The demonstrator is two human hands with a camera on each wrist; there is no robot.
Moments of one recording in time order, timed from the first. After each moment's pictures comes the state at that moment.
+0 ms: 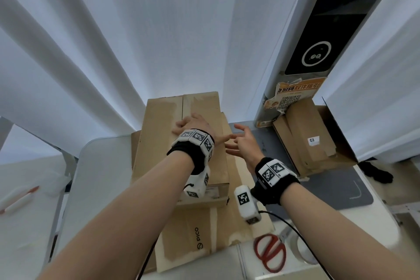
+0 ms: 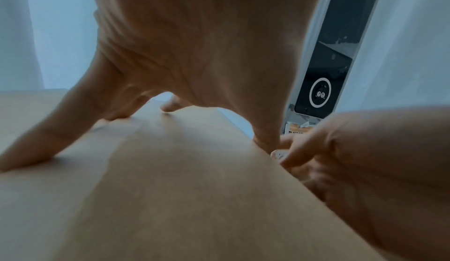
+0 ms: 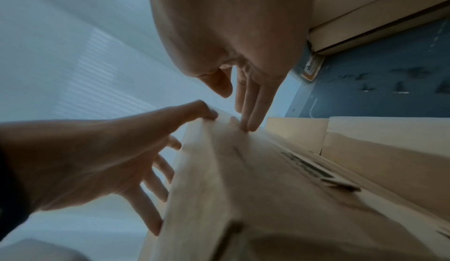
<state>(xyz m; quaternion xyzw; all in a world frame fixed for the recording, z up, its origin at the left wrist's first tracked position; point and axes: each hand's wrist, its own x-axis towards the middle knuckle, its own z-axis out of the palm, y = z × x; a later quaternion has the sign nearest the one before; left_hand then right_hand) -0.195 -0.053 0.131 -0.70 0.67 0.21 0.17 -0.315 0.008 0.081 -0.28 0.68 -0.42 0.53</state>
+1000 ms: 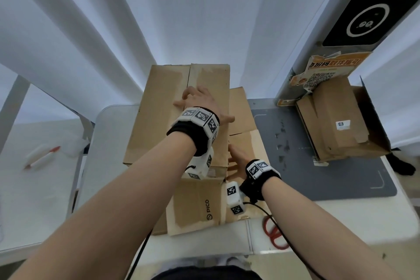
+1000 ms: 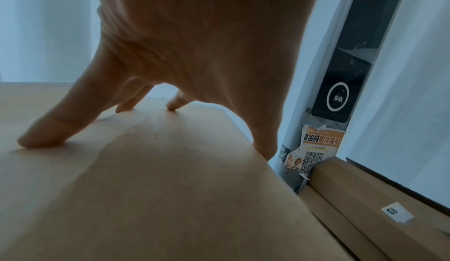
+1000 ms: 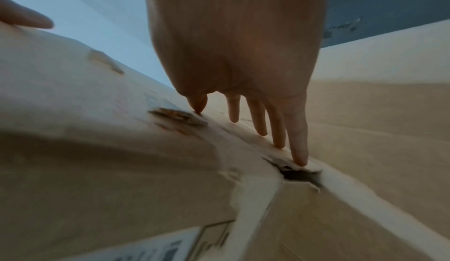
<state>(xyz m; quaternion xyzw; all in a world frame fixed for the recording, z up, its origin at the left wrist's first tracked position) -0.160 -0.044 0.132 -0.70 0.67 0.17 0.16 -0.263 0.033 -0.024 -0.18 0.69 -0.15 0.69</state>
